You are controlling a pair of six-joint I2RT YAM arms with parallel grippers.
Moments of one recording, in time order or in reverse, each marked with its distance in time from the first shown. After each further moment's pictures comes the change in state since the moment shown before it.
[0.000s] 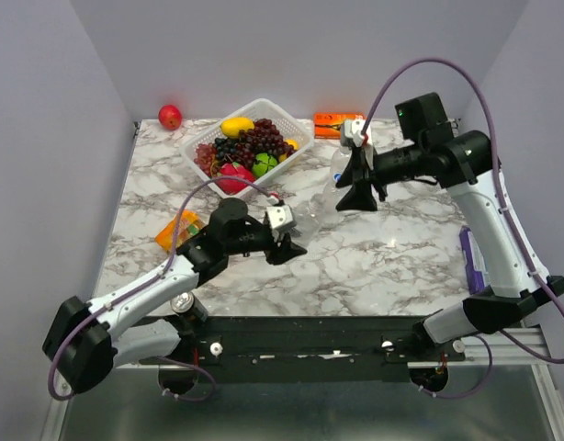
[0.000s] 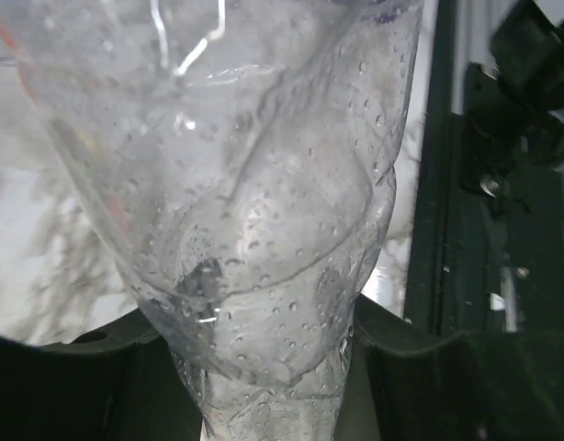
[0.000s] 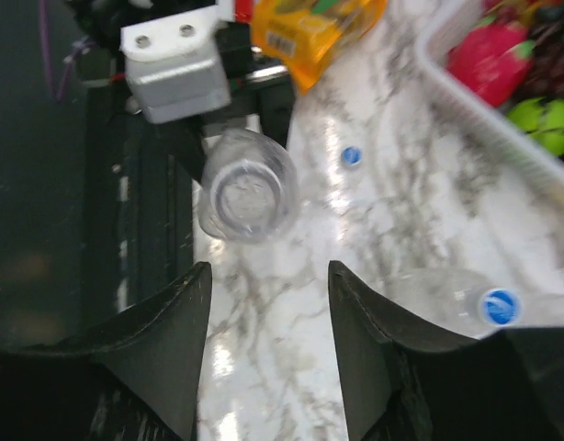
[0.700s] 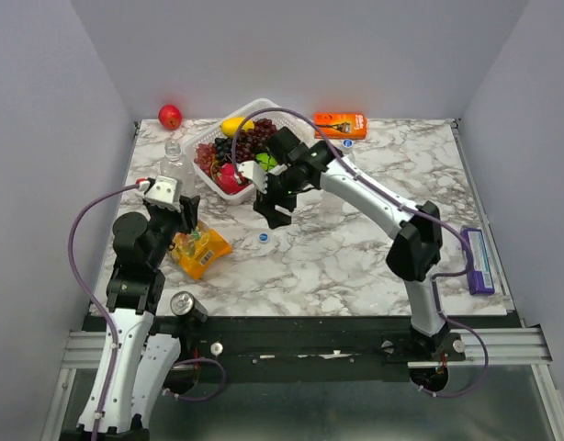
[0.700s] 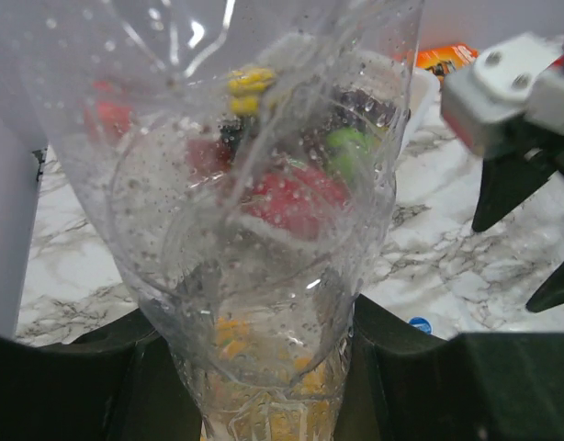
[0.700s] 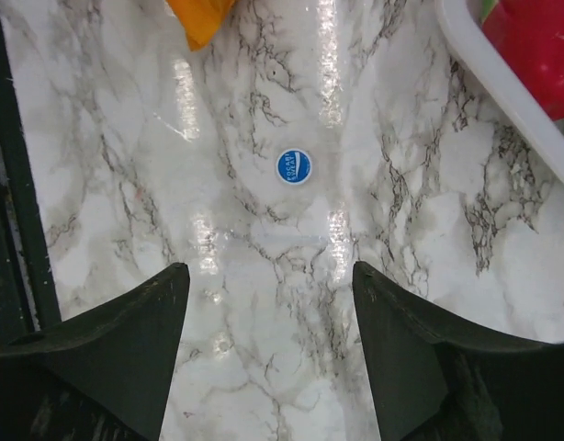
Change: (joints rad) left arm 0.648 -0.552 -0.026 -0.291 -0.399 -0.040; right arm 0.332 0.592 0.175 0.239 0.447 0.067
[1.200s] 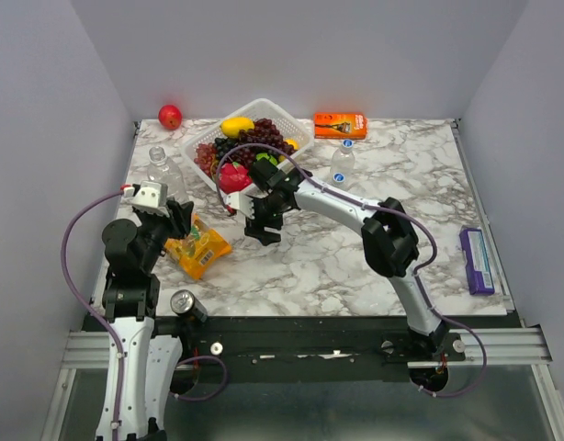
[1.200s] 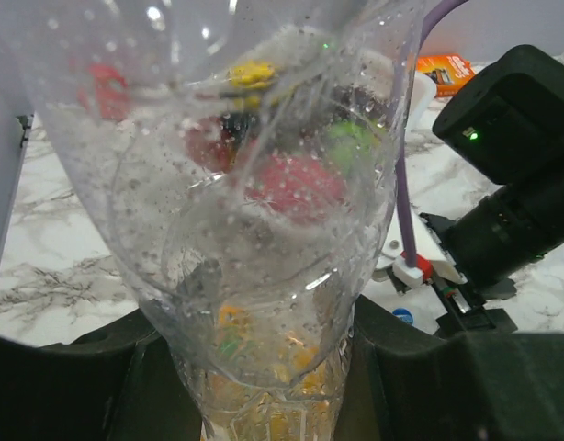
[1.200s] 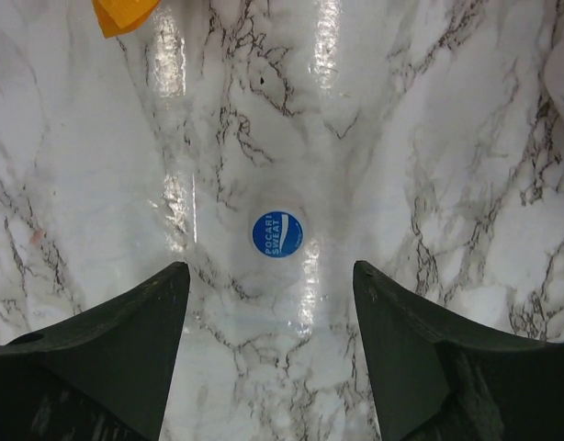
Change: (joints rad) left arm 0.186 -0.060 -0.010 -0.052 0.124 -0.097; right arm 0.058 0.180 -0.117 0.208 0.052 -0.114
